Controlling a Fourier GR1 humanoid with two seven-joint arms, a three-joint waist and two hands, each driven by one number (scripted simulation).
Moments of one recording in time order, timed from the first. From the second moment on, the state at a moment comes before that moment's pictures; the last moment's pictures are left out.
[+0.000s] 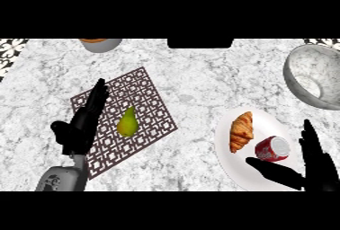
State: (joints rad) left arm -0.14 0.09 -0.08 -1.54 -0.02 0.09 0.08; right arm 0.21 -0.15 0.08 -1.93 0.35 -0.37 0.63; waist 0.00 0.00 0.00
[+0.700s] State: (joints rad) left arm -0.14 0.07 -0.06 -1.54 -0.04 0.08 0.07; right arm 0.17 -0.15 0.05 -1.72 0.44 -0.32 0.60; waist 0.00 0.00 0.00
